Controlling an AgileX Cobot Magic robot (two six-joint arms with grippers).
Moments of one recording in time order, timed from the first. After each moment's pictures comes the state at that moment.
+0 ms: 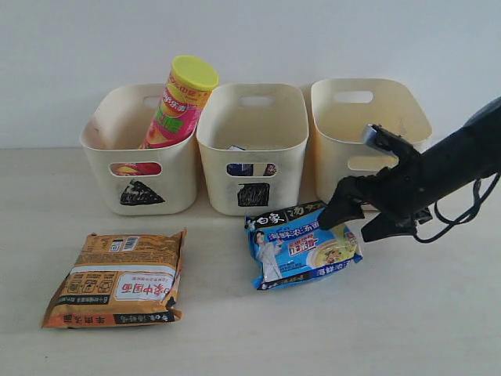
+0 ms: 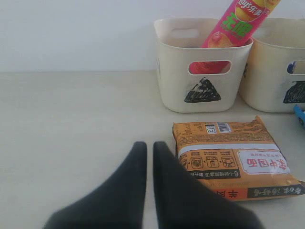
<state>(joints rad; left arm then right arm) -0.05 0.00 0.00 0.02 0.28 -0.03 0.08 2.05 -1.26 0.96 0.85 -0.85</state>
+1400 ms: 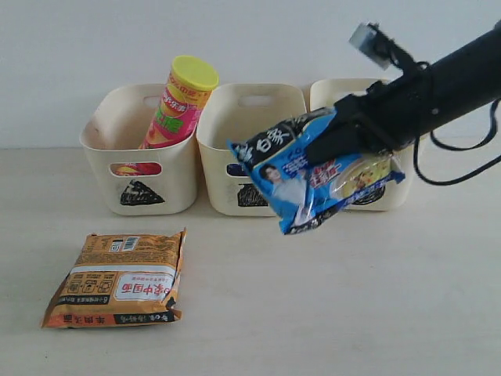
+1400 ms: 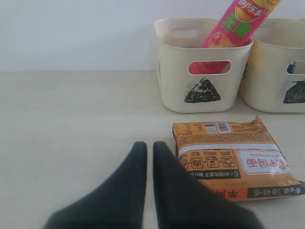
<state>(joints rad) -0.05 0.00 0.00 0.02 0.28 -0.03 0.13 1.77 -1.33 1.01 1.06 -0.90</state>
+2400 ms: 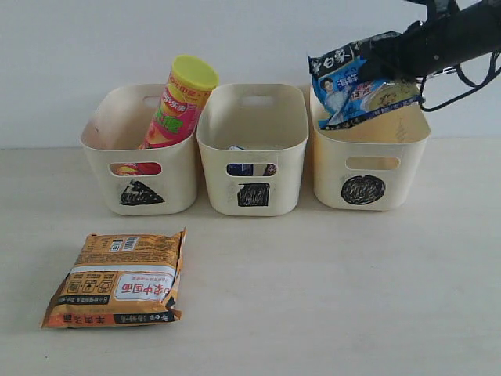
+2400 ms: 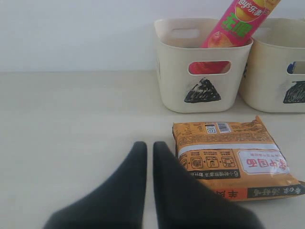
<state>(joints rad) -0.05 0.00 0.00 0.02 0.28 -0.03 0.02 2.08 -1.80 0.86 0.63 -0.73</state>
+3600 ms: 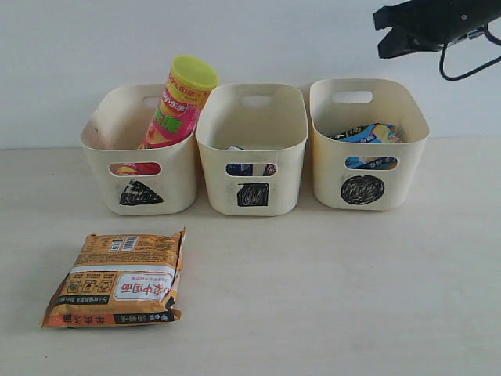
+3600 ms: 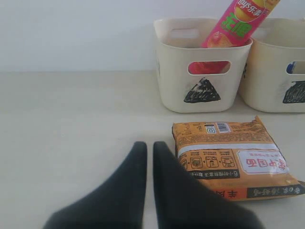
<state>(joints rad) -0.05 0.00 0.00 0.02 0.28 -0.03 0.02 1.93 -1.81 0.68 0.80 -0.62</state>
